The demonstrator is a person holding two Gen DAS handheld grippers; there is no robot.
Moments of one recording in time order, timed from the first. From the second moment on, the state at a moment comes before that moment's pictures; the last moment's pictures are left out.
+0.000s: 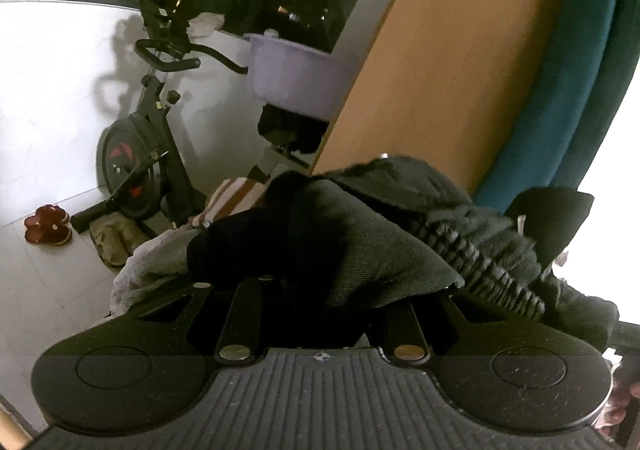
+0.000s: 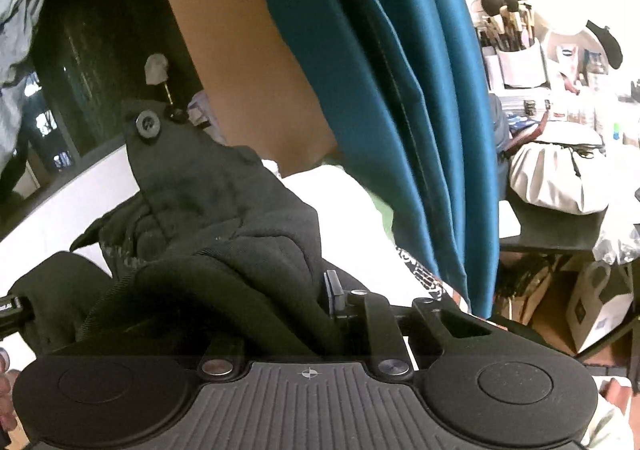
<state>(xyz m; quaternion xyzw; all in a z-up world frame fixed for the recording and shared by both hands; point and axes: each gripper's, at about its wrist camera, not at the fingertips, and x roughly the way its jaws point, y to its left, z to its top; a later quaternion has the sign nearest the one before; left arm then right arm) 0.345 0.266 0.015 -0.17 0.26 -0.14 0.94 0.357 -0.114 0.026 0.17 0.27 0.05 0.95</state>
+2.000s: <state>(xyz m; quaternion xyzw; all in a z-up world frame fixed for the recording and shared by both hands) 0.346 0.244 -0.024 -0.12 0.35 -0.13 0.92 0.361 0.001 0.051 -0.15 0.22 0.24 0.93</state>
